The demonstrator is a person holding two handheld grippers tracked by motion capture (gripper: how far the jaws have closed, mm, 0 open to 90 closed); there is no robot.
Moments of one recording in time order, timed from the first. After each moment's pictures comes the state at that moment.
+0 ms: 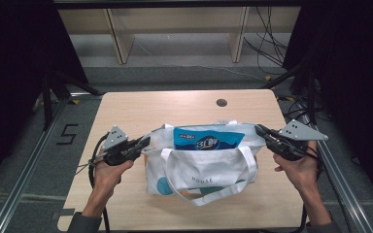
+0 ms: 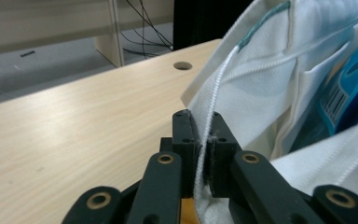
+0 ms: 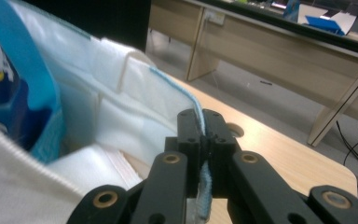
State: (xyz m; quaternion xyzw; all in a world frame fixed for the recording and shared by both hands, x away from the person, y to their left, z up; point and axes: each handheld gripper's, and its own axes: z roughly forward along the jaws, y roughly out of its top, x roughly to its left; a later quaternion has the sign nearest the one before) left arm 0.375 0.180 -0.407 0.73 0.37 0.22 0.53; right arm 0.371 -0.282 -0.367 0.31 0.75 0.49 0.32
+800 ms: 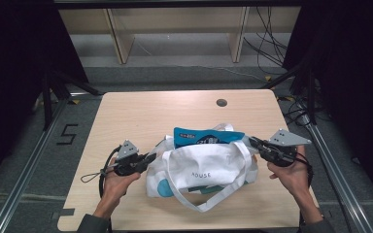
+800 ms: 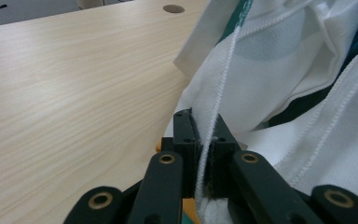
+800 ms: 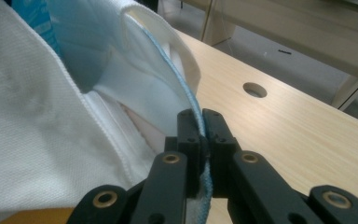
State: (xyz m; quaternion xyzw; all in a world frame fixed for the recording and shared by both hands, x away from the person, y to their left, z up) left arm 0.375 0.171 -0.465 0.76 0.38 0.18 0.49; right arm 0.379 -0.279 -0.410 0.33 0.78 0.45 0.28
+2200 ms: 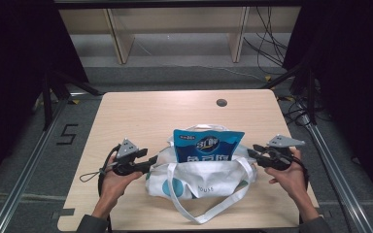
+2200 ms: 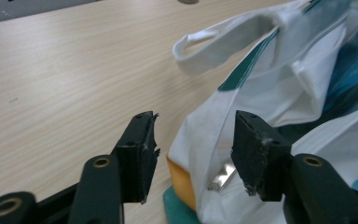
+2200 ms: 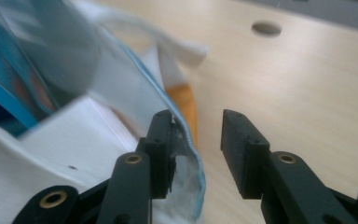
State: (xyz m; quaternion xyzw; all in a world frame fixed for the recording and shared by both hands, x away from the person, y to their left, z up) left arm 0.378 0.173 -0.452 0.77 0.39 0.20 0.46; right arm 0.395 -0.295 -0.454 0.40 0.79 0.43 0.20
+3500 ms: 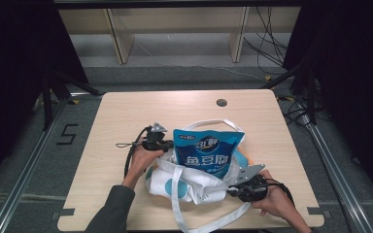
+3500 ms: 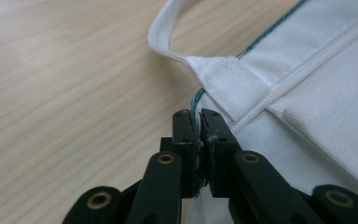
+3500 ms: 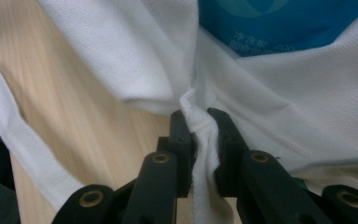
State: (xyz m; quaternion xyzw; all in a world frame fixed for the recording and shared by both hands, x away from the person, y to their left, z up) left arm 0.474 0.107 -0.495 0.84 0.37 0.13 0.38; right arm 0.343 -0.226 -0.491 0.20 0.93 0.31 0.07
